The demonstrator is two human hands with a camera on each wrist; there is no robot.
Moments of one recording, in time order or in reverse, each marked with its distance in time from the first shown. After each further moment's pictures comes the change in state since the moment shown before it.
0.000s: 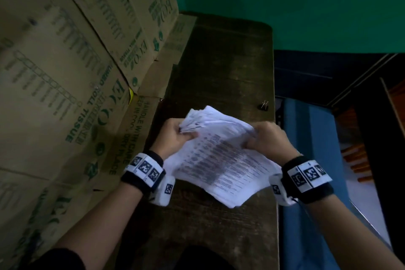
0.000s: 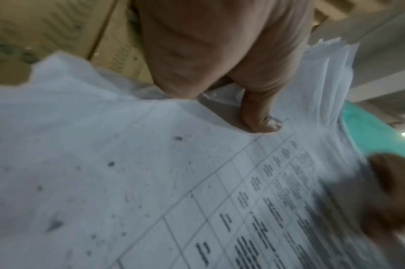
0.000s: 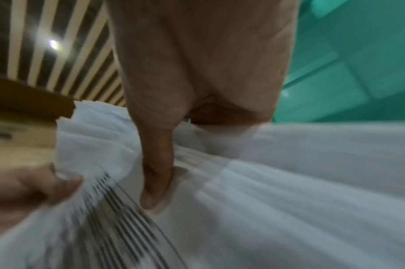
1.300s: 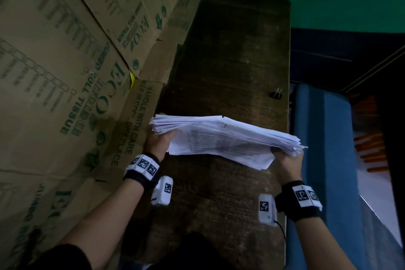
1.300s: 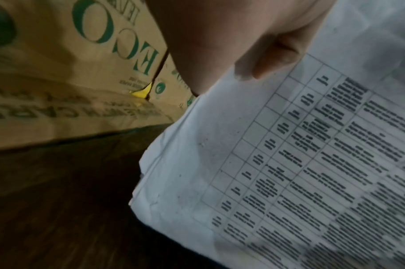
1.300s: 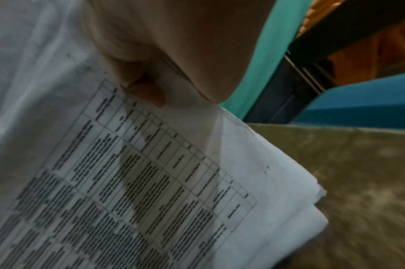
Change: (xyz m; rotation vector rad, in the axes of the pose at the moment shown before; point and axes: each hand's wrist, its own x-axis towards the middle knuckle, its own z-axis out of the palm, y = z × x) left_hand 0.005 -0.088 -0.008 -0.175 0.423 -0.312; right_hand -0.015 0.059 0.086 0.869 0.475 0.218
